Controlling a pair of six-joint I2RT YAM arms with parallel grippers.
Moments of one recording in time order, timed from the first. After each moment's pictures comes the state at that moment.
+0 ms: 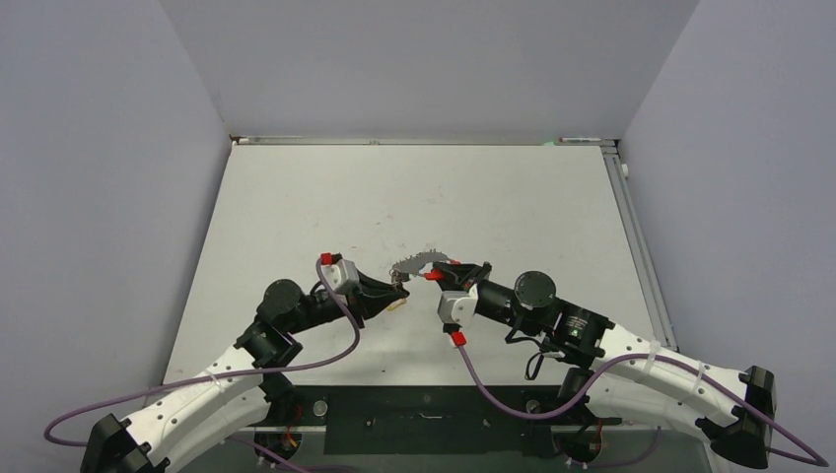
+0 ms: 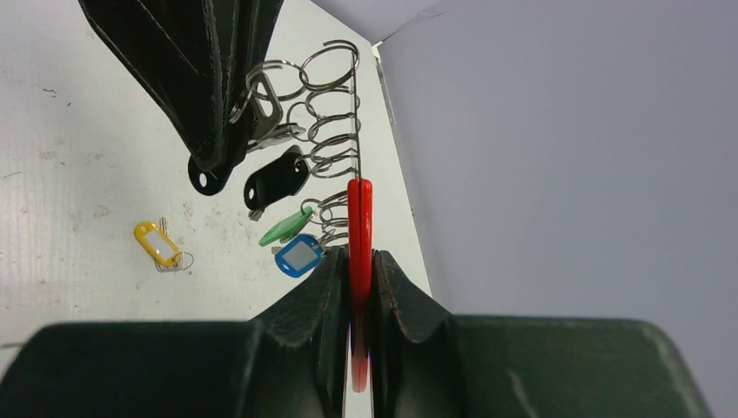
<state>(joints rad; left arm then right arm) -0.72 0.69 0.35 0.44 0.51 -0.17 1.06 0.82 0.67 0.07 -0.07 -0.89</state>
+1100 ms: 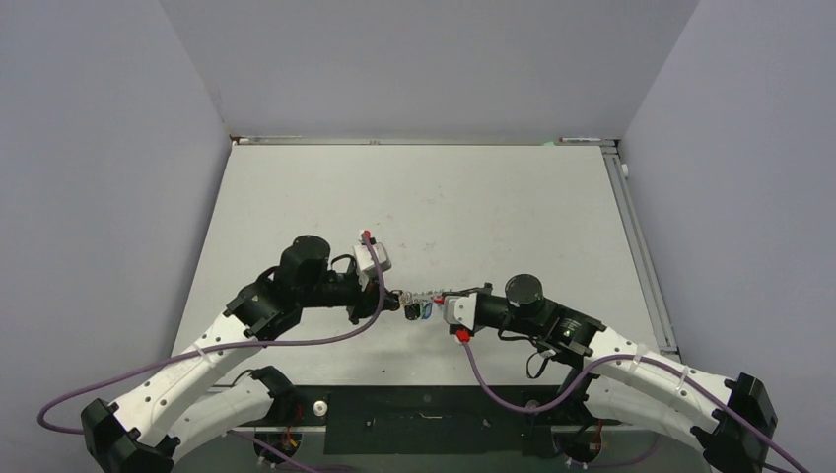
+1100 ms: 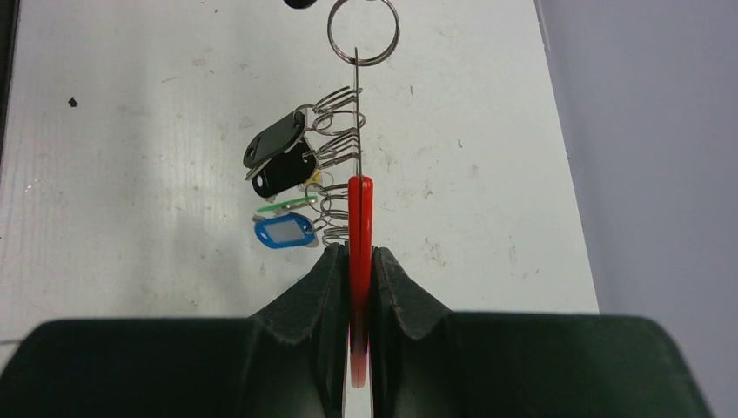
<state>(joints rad) -0.71 0.84 0.77 -0.41 0.55 0.06 0.92 0.82 0.51 -0.02 -0.27 -0.75</state>
